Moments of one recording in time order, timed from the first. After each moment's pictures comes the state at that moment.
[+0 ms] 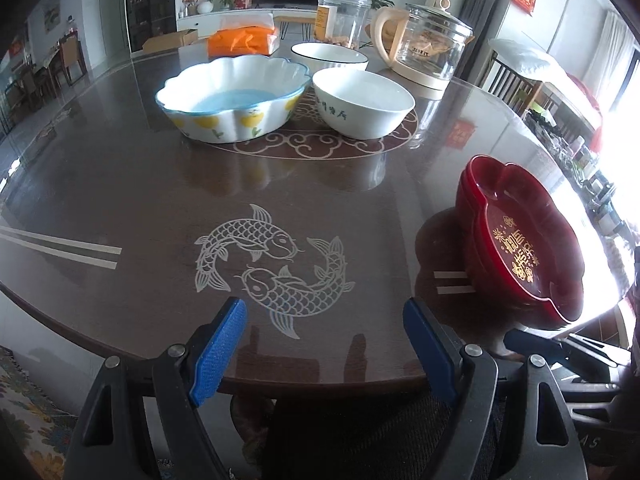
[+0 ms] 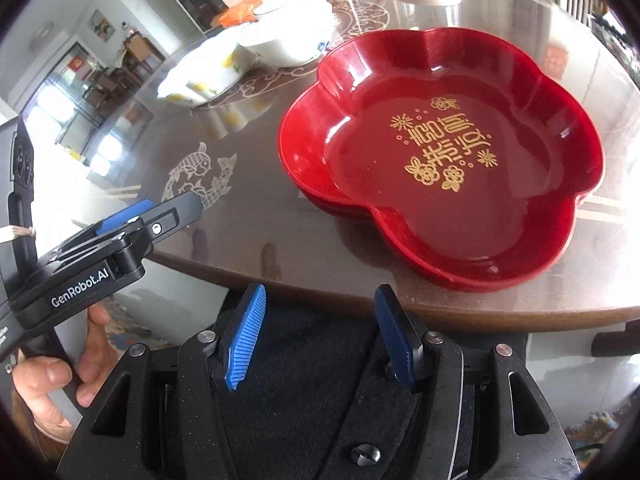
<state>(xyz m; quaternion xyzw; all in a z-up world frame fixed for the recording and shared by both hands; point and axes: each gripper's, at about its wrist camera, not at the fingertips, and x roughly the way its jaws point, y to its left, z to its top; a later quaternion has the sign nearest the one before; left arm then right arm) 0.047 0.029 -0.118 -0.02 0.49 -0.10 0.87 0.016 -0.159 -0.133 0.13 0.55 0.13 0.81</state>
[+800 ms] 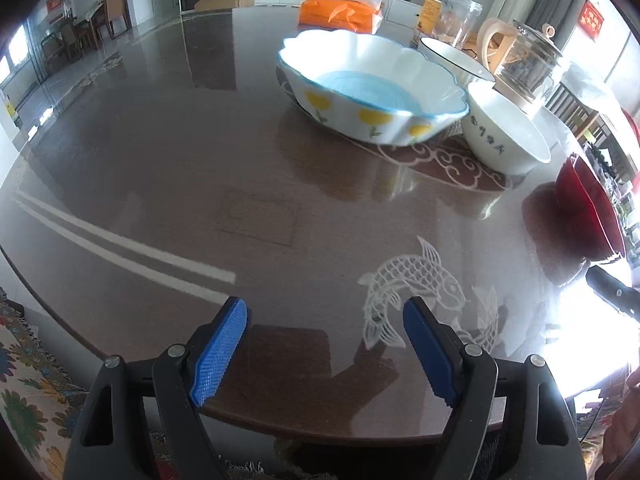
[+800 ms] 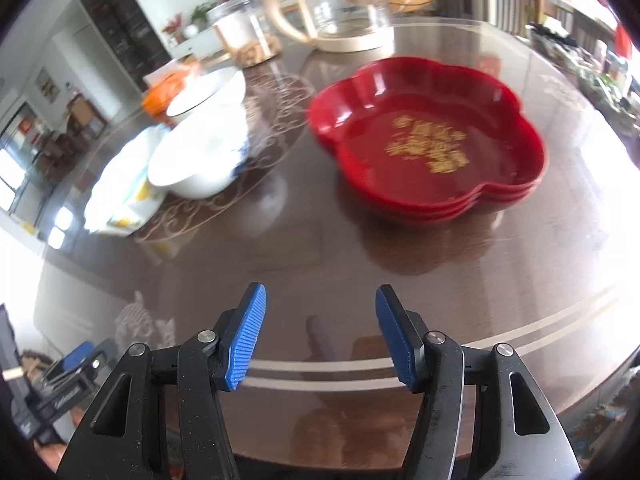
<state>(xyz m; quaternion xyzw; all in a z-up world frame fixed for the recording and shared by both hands) 0.108 0.131 -0.136 -0.06 0.53 -0.02 0.84 0.100 -0.168 -0.108 0.14 0.51 0.04 0.85</state>
